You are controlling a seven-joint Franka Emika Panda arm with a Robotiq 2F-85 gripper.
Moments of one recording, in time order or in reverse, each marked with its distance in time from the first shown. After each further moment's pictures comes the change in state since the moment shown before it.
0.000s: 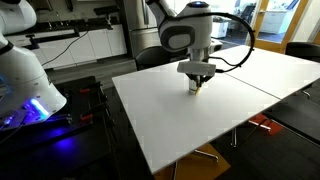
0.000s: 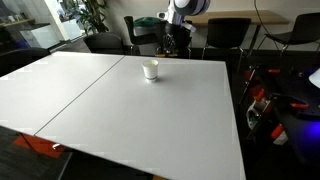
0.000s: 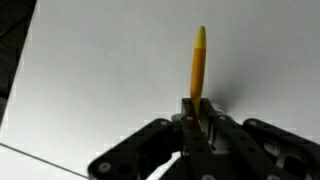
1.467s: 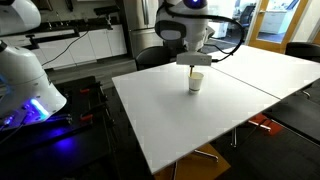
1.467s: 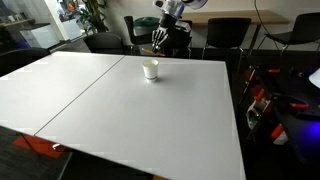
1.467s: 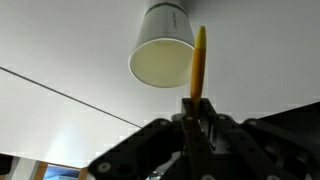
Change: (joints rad) arm -0.289 0.034 0.416 -0.045 0.319 -0.001 -0.484
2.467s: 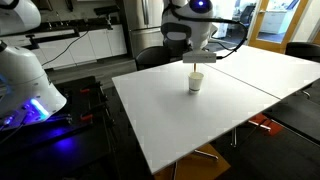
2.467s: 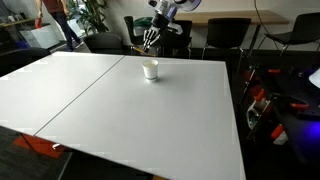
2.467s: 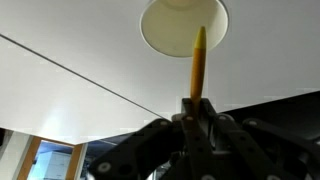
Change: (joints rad) arm -0.001 0.100 0.058 0.108 -0.009 -0.010 -0.067
